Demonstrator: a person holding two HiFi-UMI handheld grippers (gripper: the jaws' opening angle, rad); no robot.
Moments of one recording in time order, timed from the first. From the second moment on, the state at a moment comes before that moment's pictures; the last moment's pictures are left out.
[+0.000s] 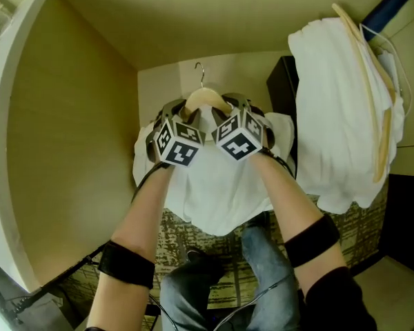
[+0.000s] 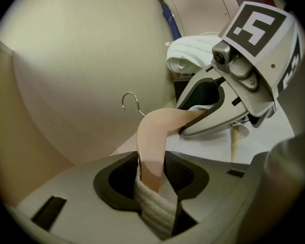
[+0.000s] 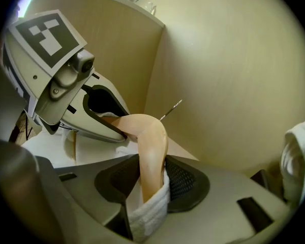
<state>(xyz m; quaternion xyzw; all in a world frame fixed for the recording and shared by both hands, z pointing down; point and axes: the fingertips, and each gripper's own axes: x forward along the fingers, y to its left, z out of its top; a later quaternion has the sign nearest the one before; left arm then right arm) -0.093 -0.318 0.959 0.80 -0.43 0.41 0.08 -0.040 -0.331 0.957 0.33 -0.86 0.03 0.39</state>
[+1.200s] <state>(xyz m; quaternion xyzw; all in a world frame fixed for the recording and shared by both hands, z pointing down) -0.109 -0.295 0.924 0.78 -0.44 0.43 0.10 -0.002 -0.319 0.941 0.37 -0.82 0.10 0.43</state>
